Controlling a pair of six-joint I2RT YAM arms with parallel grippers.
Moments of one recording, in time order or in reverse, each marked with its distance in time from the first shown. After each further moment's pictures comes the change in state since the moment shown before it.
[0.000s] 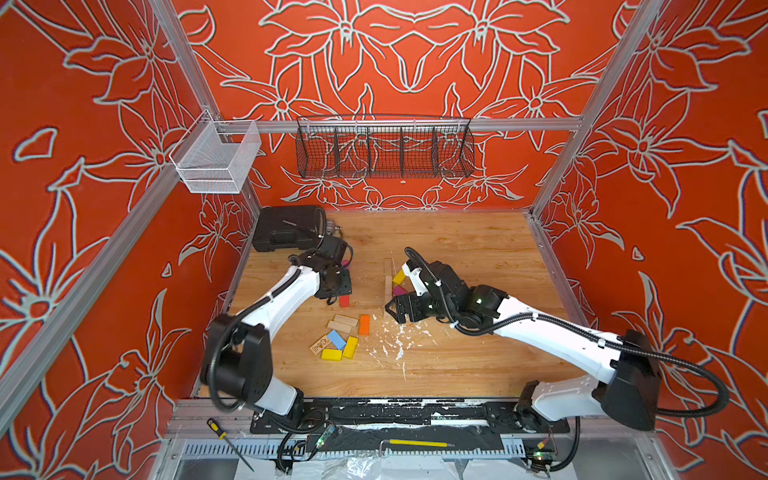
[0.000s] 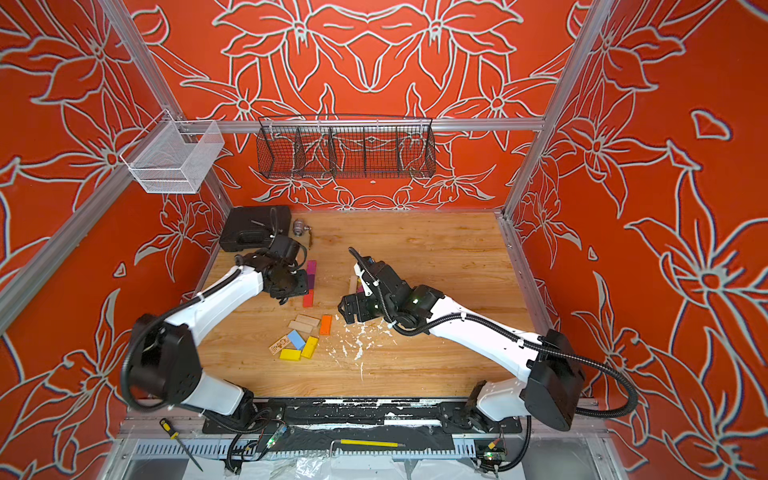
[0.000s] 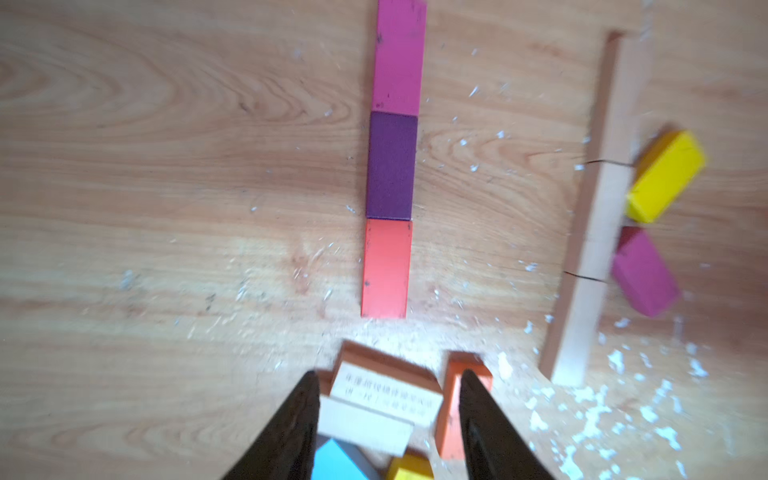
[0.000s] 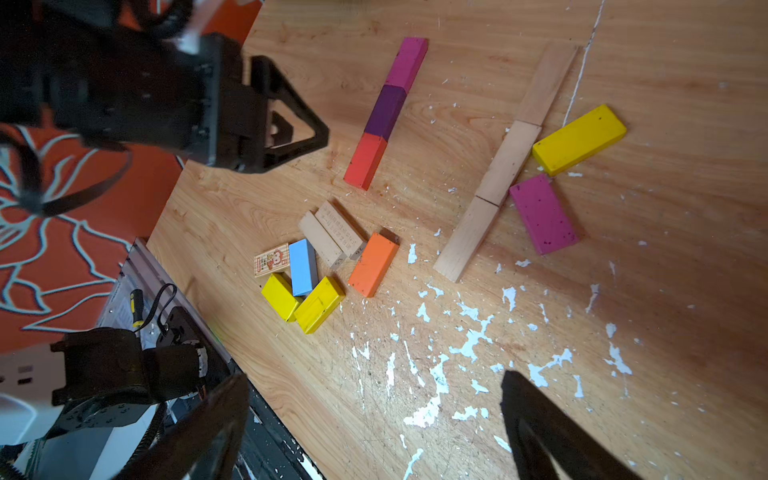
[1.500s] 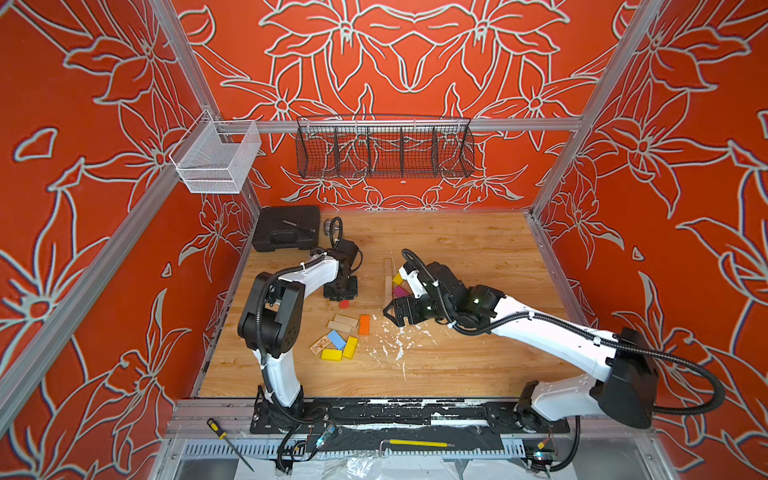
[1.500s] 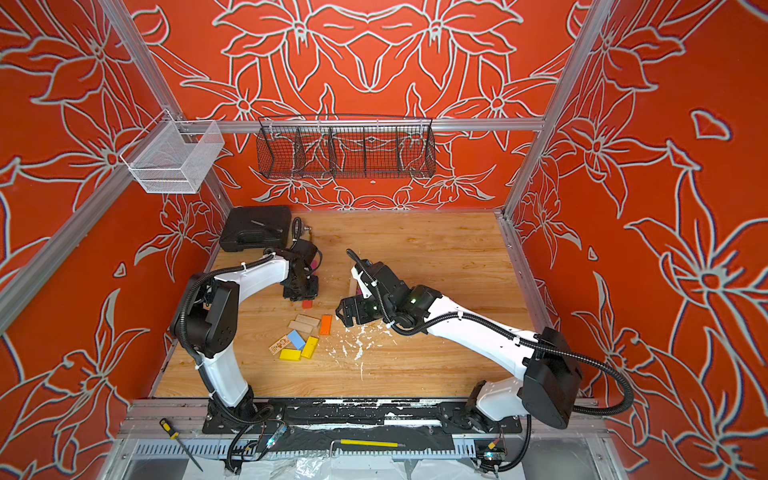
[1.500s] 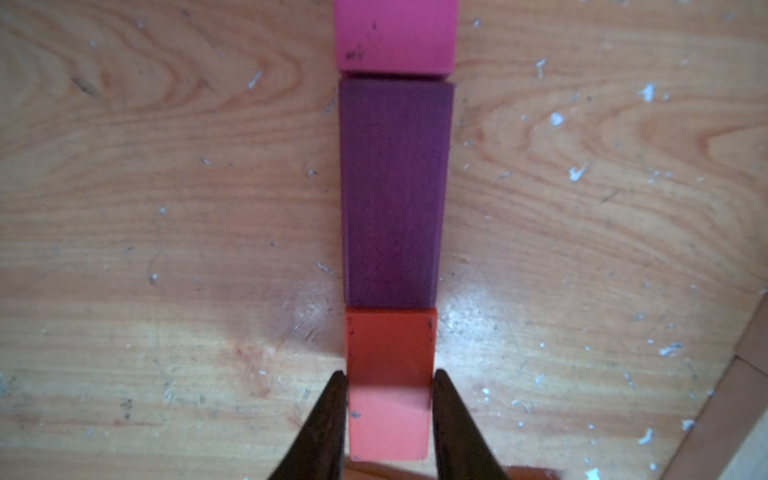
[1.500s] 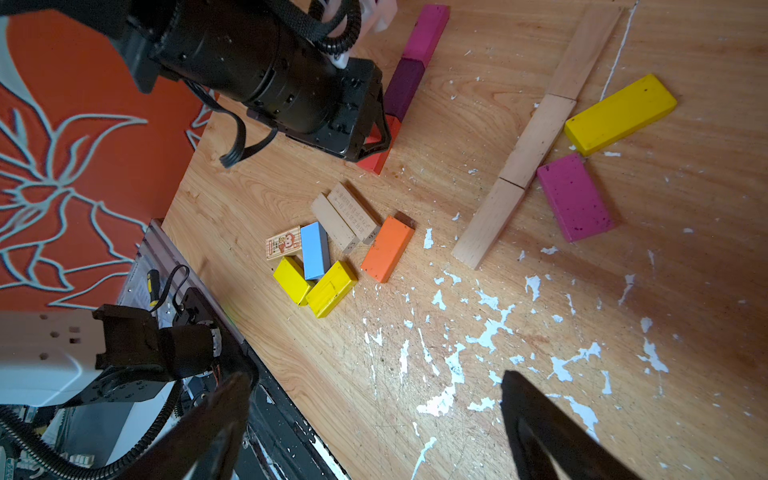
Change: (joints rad) left arm 0.000 0.439 0.120 0.048 -0.005 0.120; right arm 0.000 0.041 0.009 -0.005 -0.084 0.006
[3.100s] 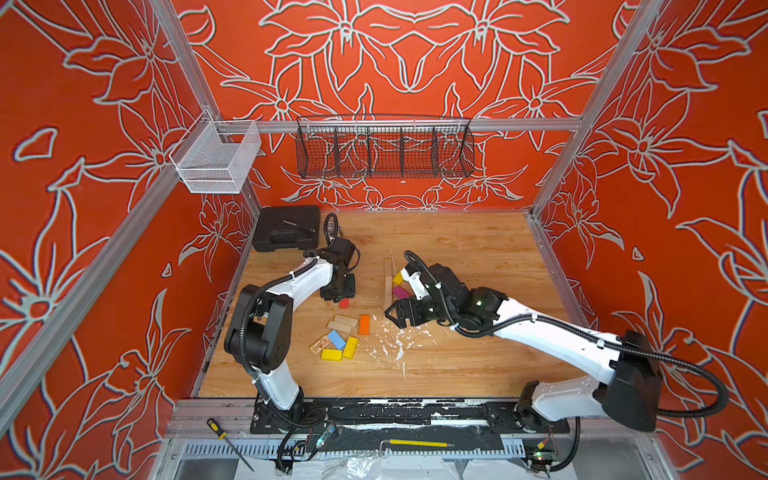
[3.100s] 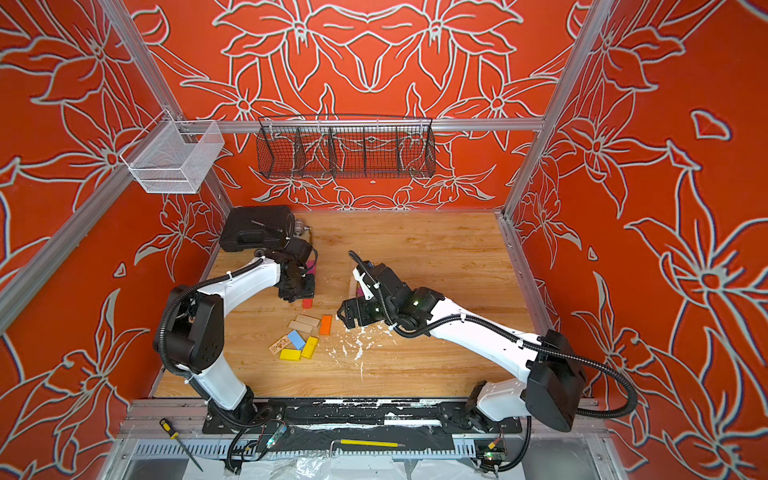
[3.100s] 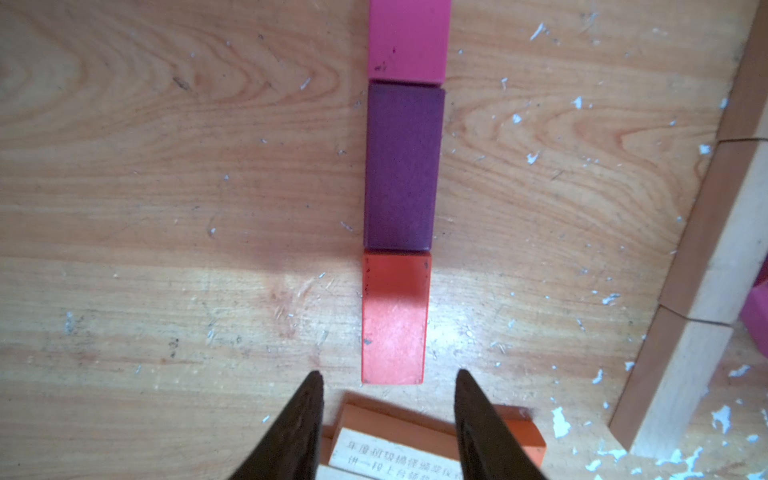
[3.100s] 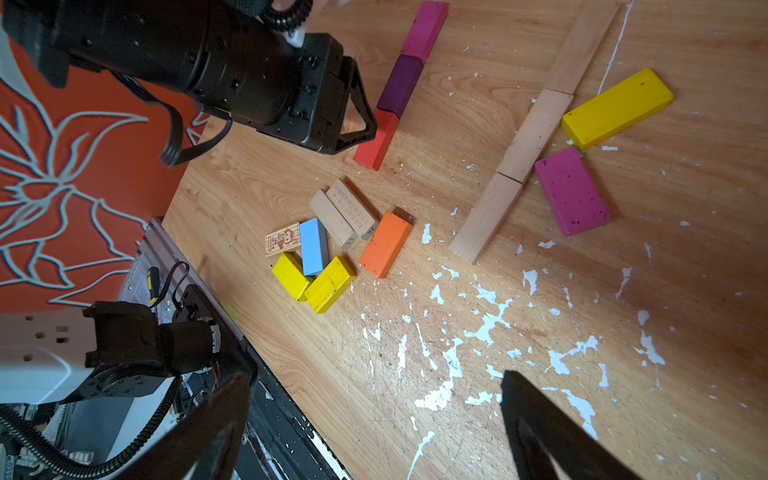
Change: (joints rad) left arm -0.005 -0.119 -0.042 -0.011 -0.007 -0.032; right arm 0.000 -0.019 -0.027 0.007 0.000 0.000
